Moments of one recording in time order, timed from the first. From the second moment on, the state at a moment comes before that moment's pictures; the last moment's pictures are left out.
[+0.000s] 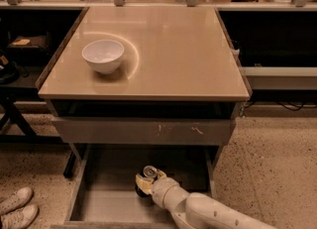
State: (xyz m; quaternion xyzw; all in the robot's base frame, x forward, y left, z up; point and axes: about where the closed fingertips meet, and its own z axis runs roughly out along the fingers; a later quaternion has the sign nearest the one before) arm 0.502 0.042 0.468 -0.14 0.81 0.31 0.47
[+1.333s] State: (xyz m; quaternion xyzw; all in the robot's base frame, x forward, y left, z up) arm 0.528 0.032 0.437 -0.17 0.82 0.21 0.51
